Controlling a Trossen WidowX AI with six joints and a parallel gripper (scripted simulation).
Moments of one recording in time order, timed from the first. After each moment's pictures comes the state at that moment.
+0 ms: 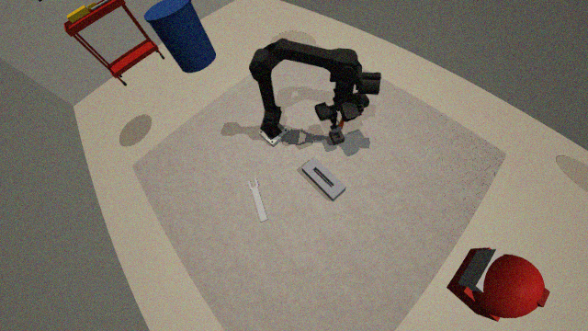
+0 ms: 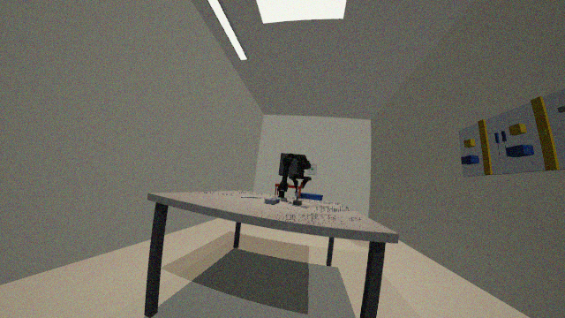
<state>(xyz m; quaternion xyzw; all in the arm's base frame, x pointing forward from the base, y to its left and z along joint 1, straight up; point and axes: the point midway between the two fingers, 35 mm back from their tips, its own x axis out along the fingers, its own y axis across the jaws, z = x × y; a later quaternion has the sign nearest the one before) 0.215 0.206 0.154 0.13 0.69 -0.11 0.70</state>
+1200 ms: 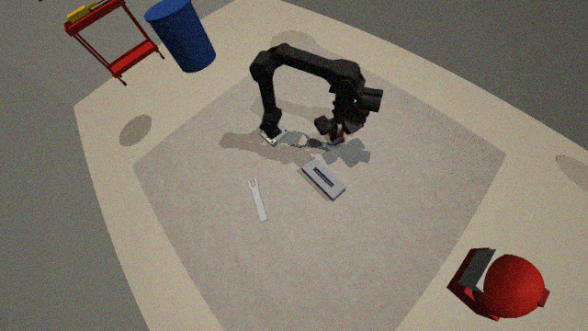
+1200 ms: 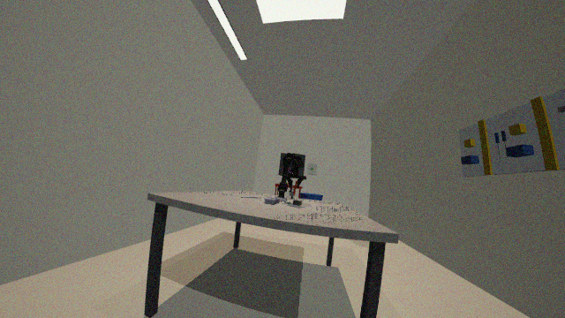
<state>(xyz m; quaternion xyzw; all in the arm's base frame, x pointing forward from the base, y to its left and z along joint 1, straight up) 0.254 0.168 0.156 0.10 0.70 -0.07 0.71</state>
